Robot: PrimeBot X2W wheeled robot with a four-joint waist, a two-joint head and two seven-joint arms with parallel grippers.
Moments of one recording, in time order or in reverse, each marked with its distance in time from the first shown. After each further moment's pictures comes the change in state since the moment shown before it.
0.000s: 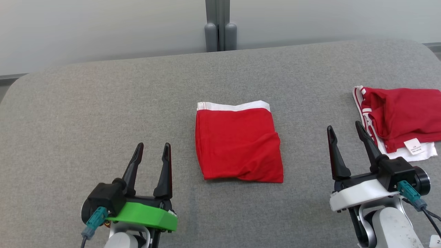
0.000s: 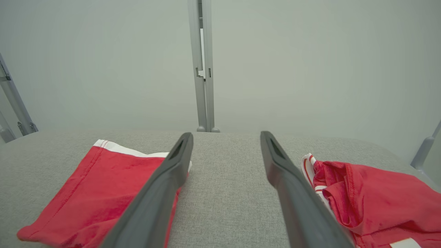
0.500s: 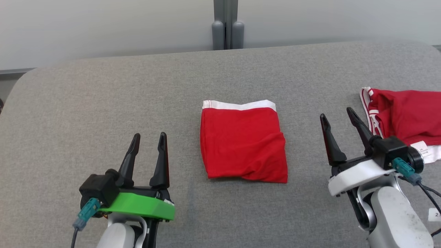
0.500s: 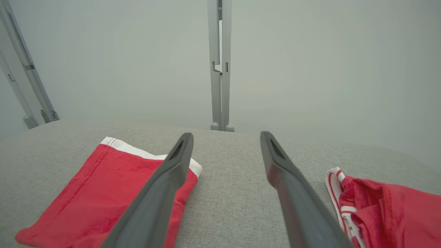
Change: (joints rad) left arm -0.043 0.000 -0.001 0.007 -0.089 -0.001 0.000; right arm -0.151 -0.113 0.114 0.165 0.126 0.000 0.001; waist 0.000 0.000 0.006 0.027
